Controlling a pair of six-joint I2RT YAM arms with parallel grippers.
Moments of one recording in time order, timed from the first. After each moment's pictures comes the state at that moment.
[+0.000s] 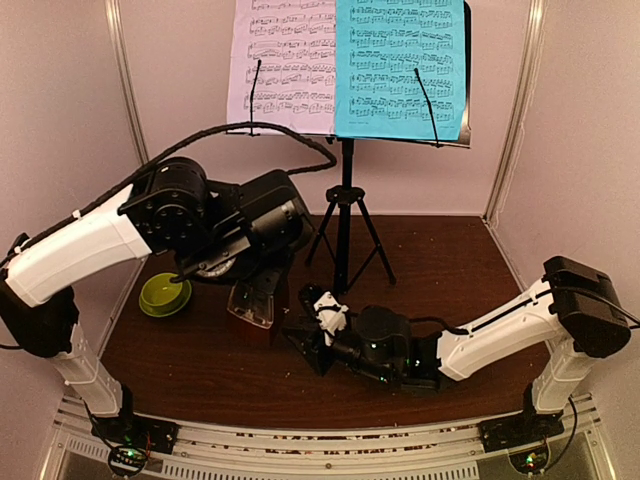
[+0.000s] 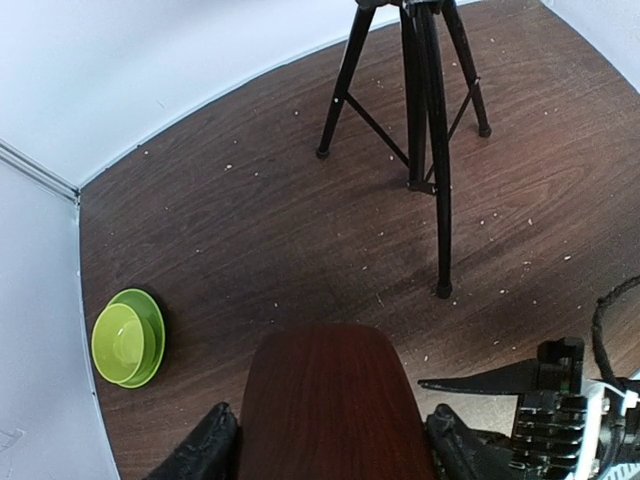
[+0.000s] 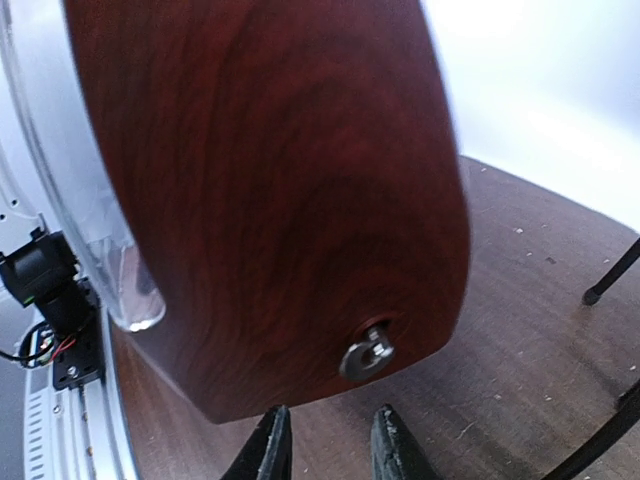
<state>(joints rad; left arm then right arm) -1.31 1.66 1.93 -1.39 -0.69 -0.70 1.29 1.73 0.81 0.76 0.28 0.16</state>
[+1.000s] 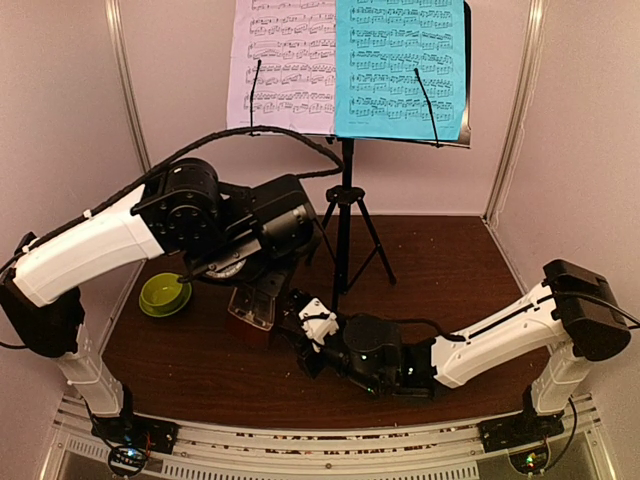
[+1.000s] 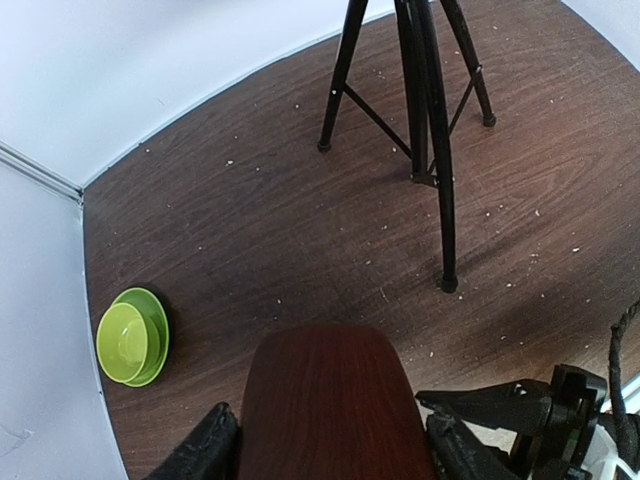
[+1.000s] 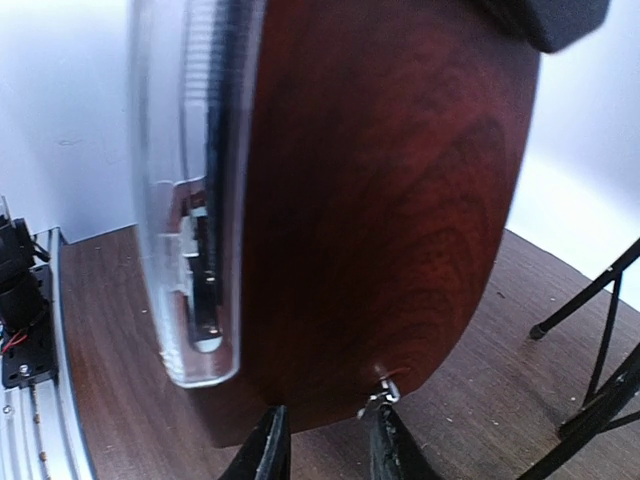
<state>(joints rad) -1.31 1.70 1.96 -1.42 -0.69 -0.69 1.36 1.74 0.88 0.72 0.47 0.00</state>
